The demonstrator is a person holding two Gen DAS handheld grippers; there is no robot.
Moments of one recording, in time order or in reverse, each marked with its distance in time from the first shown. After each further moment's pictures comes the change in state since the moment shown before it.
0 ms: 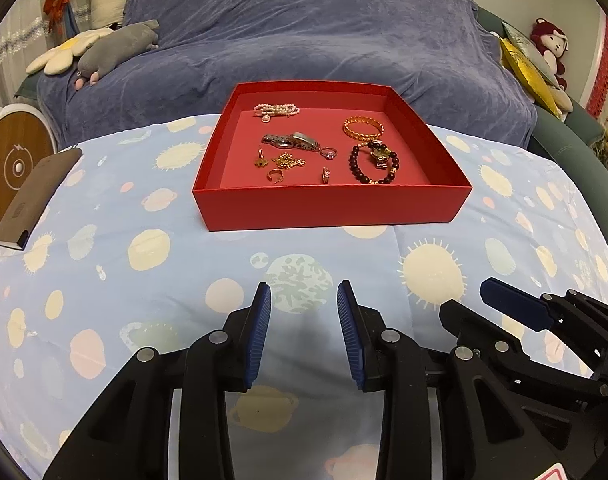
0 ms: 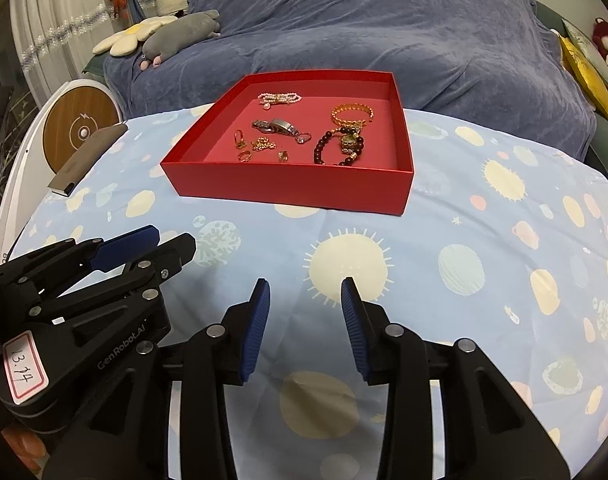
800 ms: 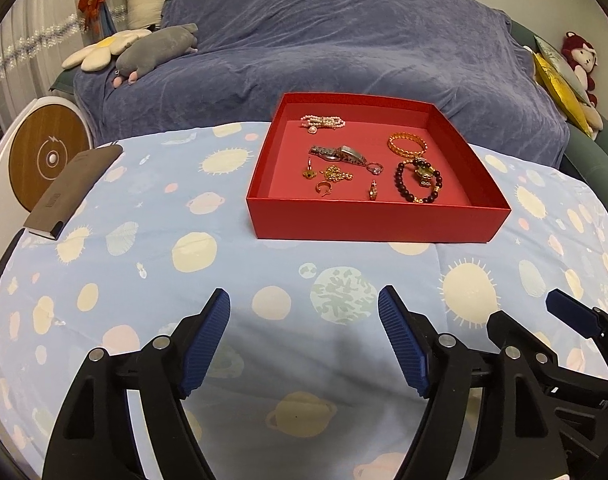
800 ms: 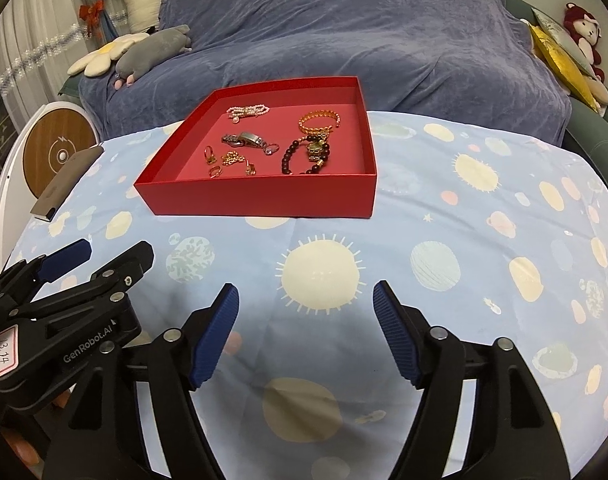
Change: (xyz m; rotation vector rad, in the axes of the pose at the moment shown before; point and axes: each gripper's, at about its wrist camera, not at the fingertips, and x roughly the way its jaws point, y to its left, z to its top) left arm -0.006 0.015 0.002 -0.061 -0.035 0.123; right arm -0.004 -0.013 0.001 0.081 -0.040 -0.084
